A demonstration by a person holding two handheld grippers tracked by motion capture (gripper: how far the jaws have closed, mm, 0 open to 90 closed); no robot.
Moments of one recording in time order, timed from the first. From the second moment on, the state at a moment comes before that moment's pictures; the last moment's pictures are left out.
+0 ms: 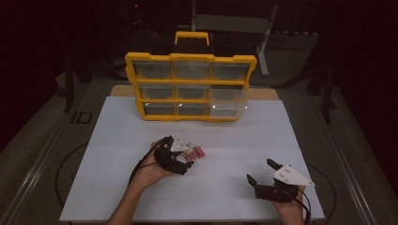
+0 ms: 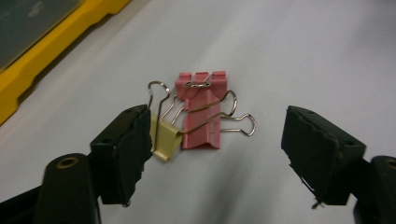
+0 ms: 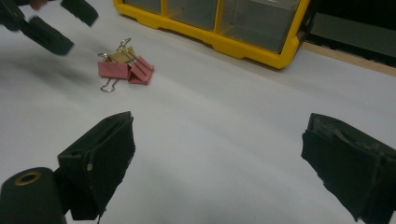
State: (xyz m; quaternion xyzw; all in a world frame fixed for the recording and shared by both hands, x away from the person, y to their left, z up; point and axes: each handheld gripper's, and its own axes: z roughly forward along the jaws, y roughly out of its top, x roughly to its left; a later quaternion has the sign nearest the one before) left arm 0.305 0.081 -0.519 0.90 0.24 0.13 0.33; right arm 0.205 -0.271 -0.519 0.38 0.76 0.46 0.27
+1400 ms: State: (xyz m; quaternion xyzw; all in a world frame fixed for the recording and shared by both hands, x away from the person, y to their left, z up) left arm 0.312 0.080 -0.509 0.91 0.22 0.13 0.32; right arm 0.206 -0.275 -0.521 0.38 0.75 0.49 0.24
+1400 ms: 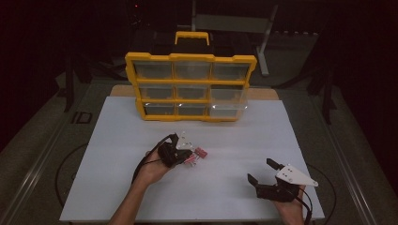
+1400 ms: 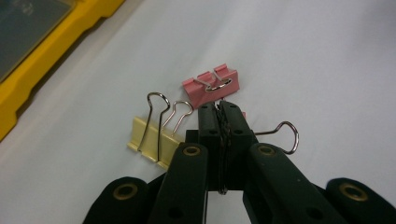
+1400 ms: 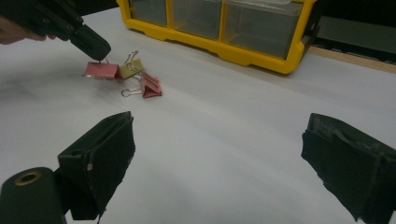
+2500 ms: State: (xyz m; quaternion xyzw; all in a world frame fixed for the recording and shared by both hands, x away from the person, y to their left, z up) left arm 0.329 0.106 -0.439 0.89 0.24 0.10 0.37; right arm 0.206 -0.274 -0.521 0.38 0.75 0.49 0.25
